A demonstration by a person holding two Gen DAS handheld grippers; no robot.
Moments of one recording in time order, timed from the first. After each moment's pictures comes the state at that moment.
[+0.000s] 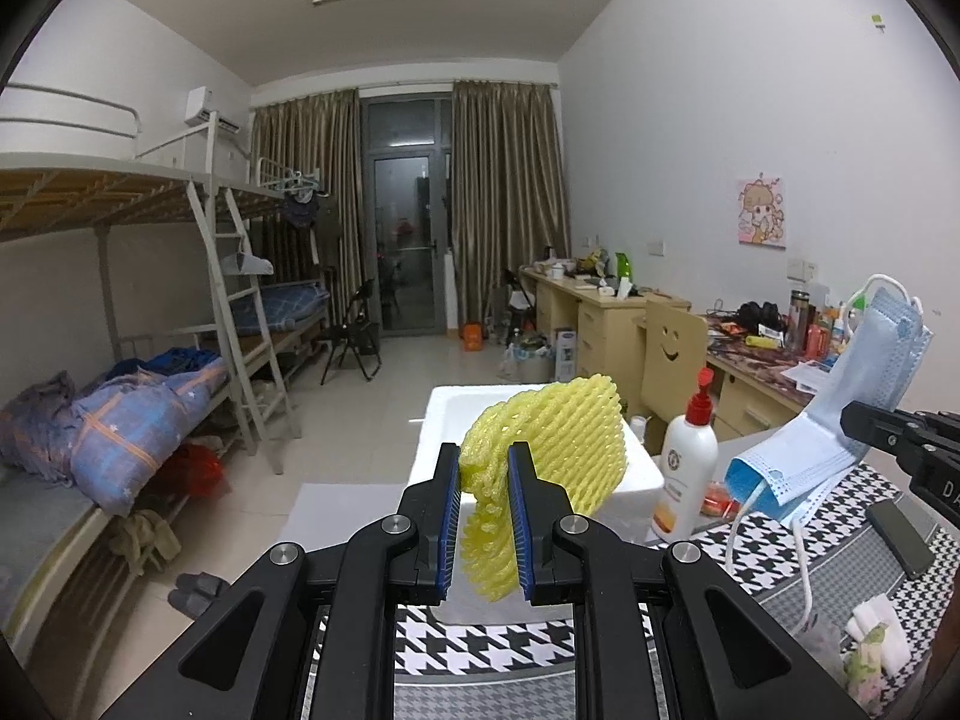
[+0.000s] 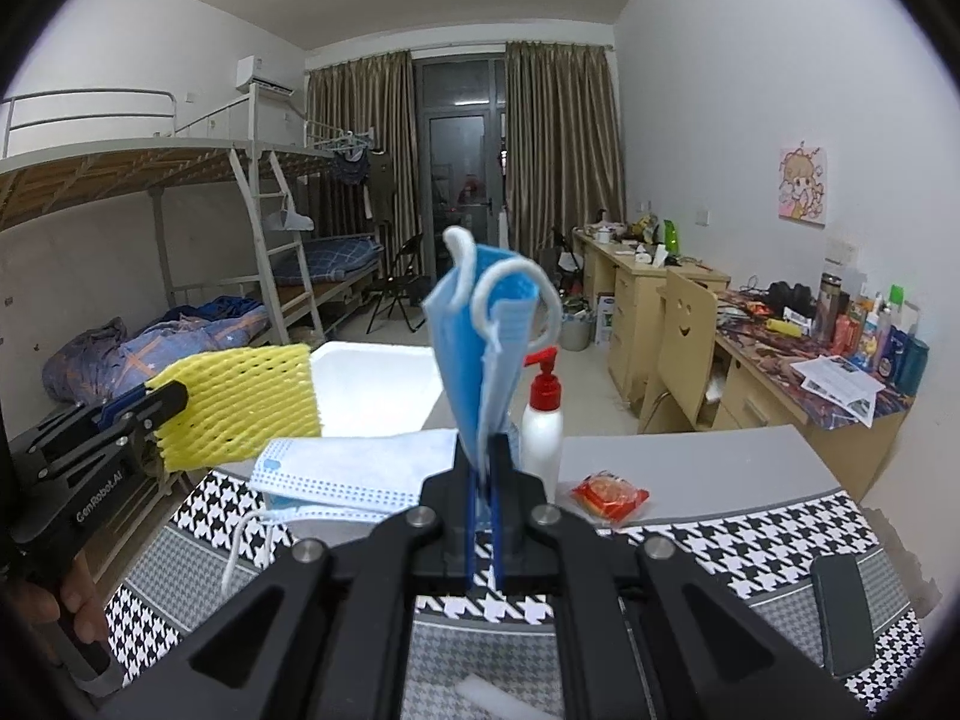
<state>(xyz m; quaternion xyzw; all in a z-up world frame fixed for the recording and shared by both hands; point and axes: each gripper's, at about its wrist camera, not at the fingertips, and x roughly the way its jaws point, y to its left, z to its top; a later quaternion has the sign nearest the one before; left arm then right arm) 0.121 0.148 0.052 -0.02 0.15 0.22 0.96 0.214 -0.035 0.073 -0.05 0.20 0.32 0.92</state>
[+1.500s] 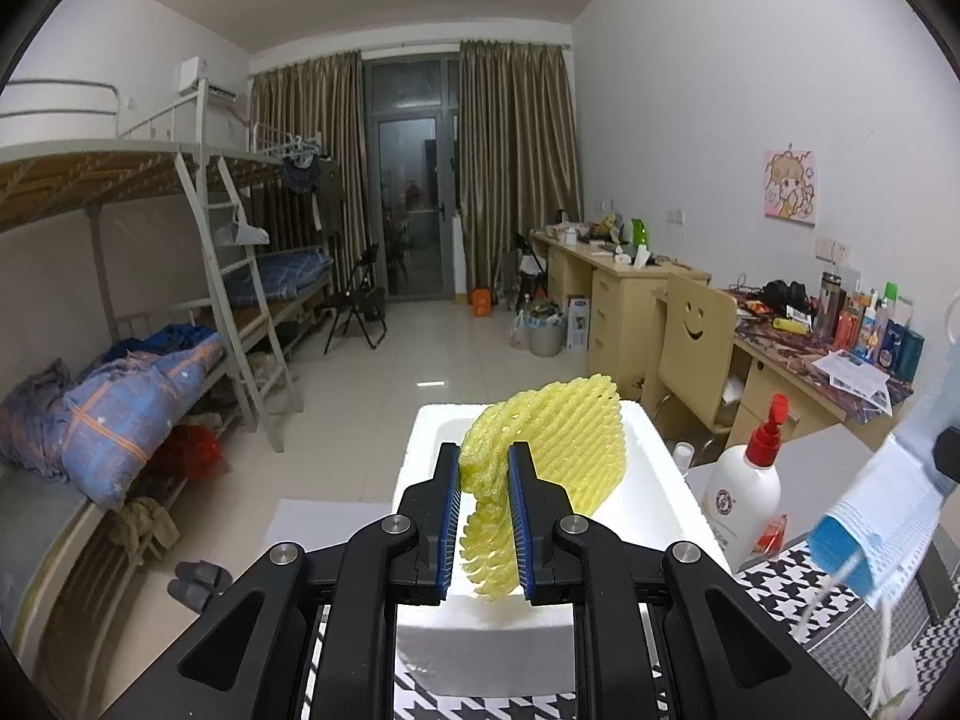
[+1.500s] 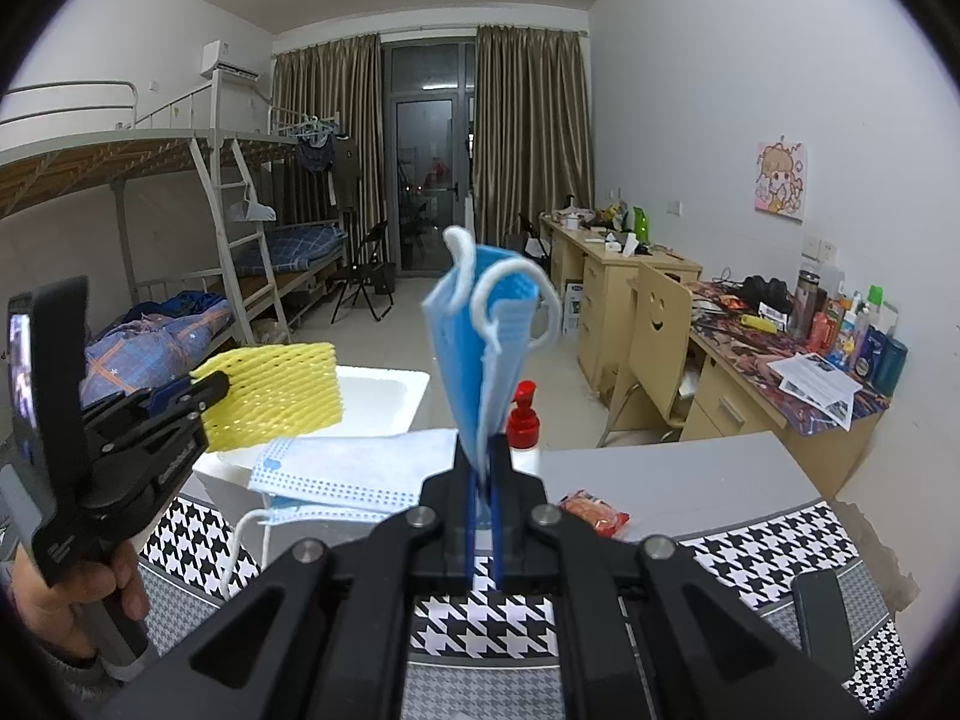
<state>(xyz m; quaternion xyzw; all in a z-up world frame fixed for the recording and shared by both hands) 0.206 0.188 0.050 -0.04 0.21 0.23 0.95 0.245 -0.007 0.090 -0.06 0.22 0.28 0.93</state>
